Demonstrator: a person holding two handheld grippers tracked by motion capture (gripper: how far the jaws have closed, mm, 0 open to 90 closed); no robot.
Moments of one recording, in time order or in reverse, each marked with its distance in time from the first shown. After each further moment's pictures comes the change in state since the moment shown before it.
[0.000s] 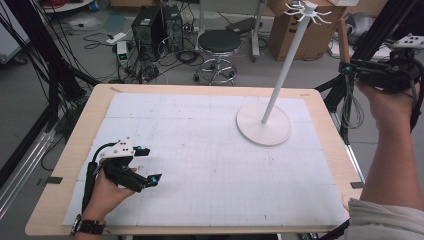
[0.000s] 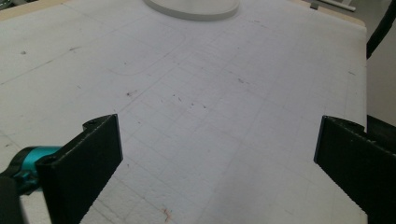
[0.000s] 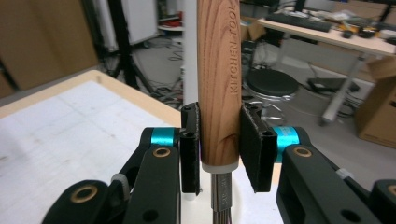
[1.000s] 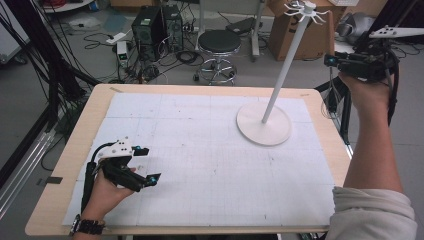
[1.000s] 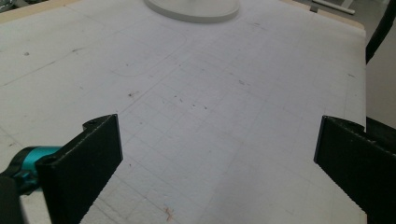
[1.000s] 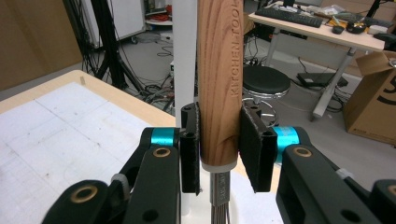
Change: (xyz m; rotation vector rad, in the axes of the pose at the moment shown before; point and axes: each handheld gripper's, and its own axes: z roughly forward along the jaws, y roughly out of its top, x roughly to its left) left arm 0.002 -0.001 -0.002 -0.009 0.003 -0.001; right arm 0.008 0.015 0.038 0.024 -0.048 0.000
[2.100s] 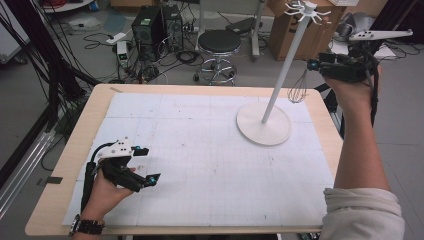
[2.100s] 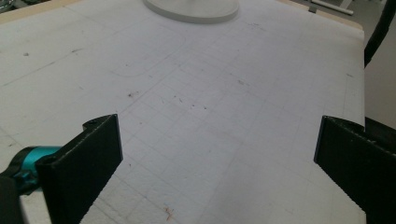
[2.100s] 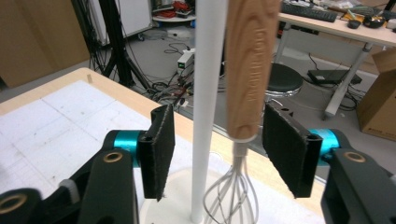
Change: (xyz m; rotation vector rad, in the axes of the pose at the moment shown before) left arm 0.000 0.000 -0.002 -0.007 -0.004 0.001; right arm 0.016 -0.003 0.025 0.014 0.034 -0.004
